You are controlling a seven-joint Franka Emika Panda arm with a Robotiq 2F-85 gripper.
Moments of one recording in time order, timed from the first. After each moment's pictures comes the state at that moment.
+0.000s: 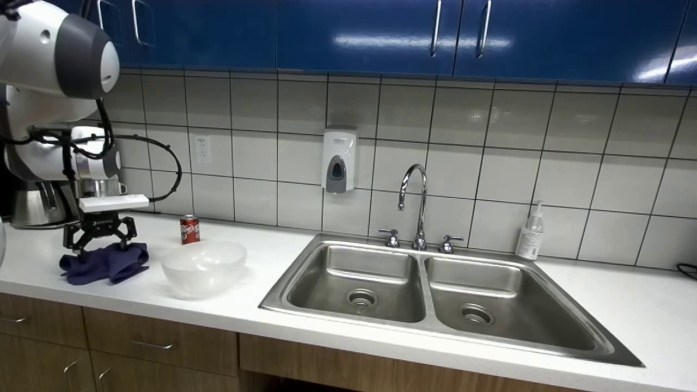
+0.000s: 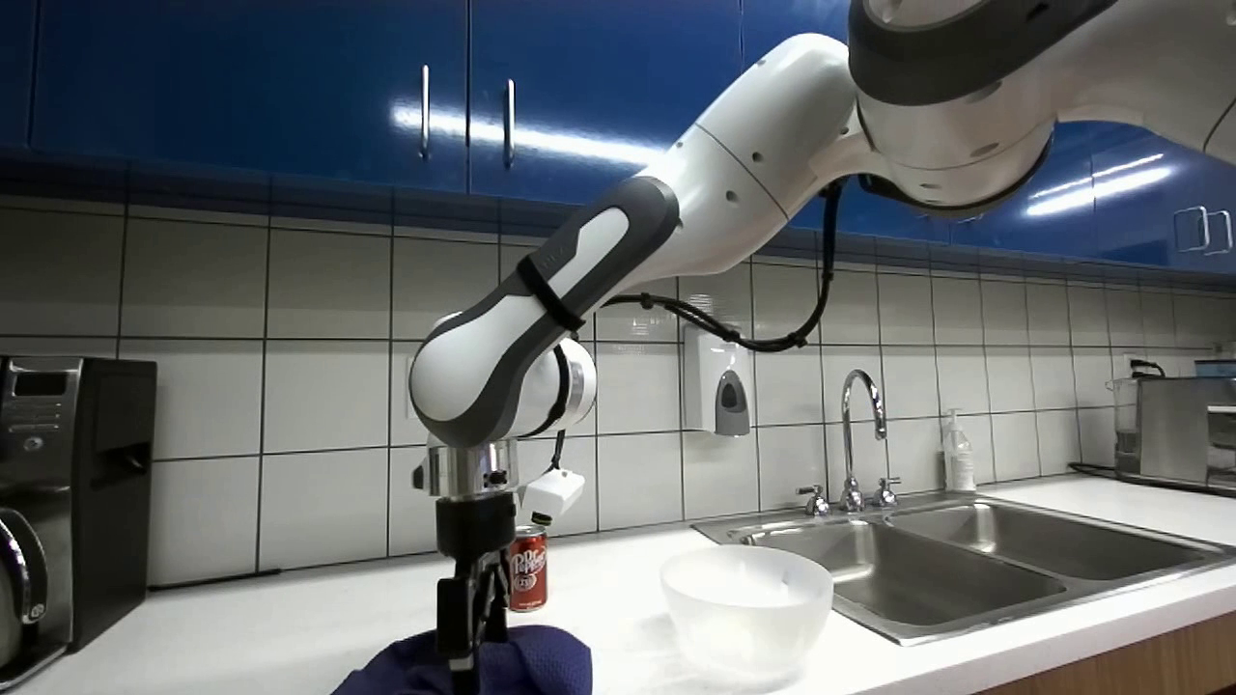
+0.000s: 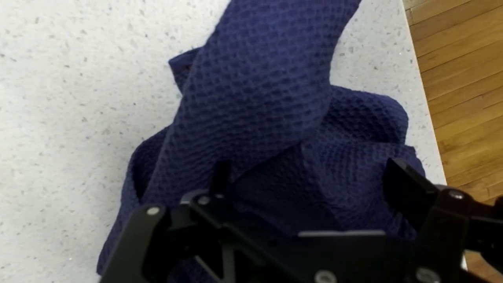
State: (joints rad) arm 0.39 0.78 0.28 -1.52 -0.24 2.18 -0.49
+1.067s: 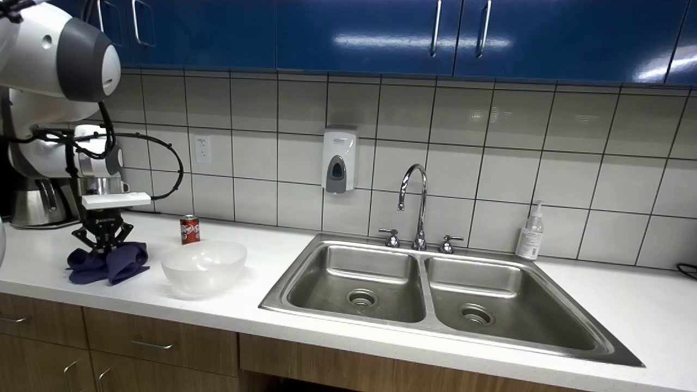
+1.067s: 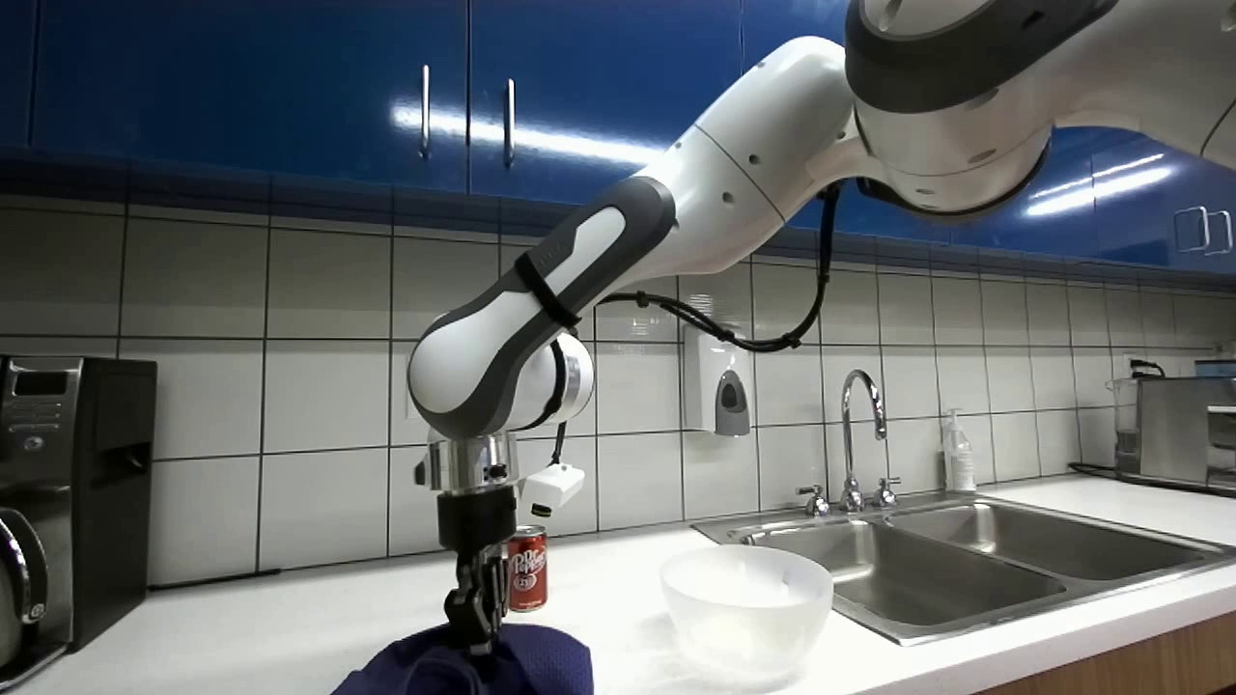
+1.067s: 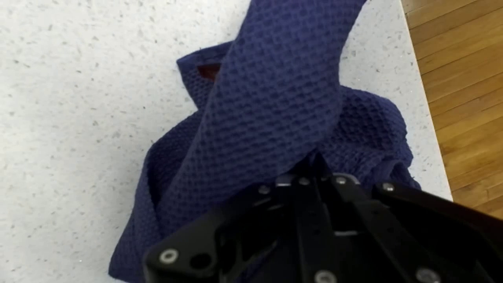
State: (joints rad) arm 0.39 0.79 0.28 -1.48 -0.24 2.14 -0.49
